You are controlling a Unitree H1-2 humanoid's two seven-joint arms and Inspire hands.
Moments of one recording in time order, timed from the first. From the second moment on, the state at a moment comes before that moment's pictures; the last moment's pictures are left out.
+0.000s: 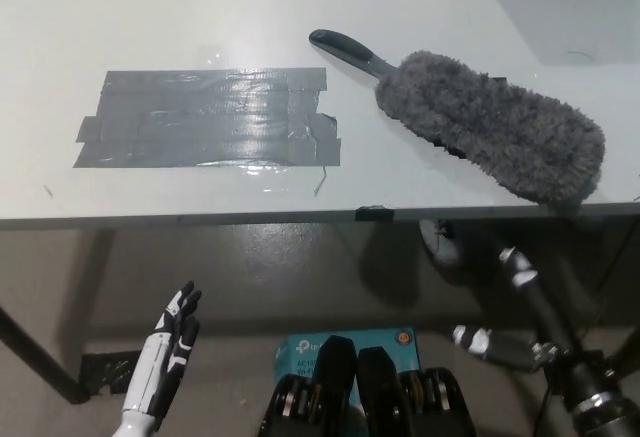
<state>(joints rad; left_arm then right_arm) -0.04 0.14 -0.05 0.31 0.19 -0.39 0.04 -0.10 -0.20 0.13 -0.05 -0.16 -0.09 0.07</state>
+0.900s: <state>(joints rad) -0.06 0.15 -0.05 0.33 0.21 -0.41 0.04 -0.88 -0.41 0.27 0.43 -0.37 0.29 0.18</state>
